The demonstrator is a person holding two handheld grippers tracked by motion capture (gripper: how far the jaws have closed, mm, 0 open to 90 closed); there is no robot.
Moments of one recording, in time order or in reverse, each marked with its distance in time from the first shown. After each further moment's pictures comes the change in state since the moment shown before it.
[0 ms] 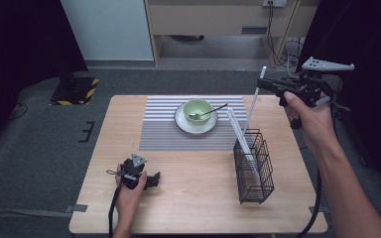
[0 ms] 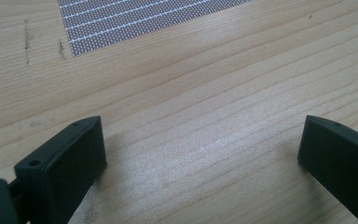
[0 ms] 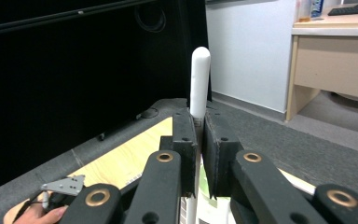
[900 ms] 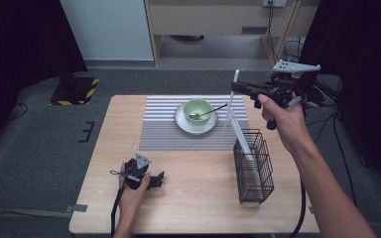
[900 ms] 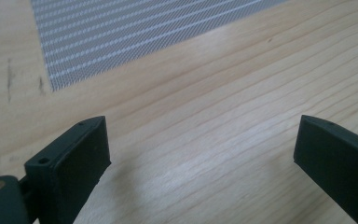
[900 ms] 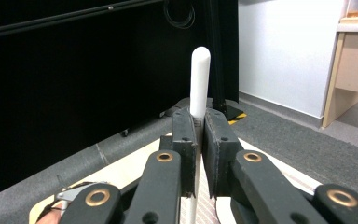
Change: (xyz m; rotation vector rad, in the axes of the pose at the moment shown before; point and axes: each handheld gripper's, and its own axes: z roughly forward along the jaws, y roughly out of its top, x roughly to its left) left arm -0.016 0.008 -0.005 -0.072 -0.027 0.068; right arm 0.025 -0.006 0.050 0.012 0.115 -0.010
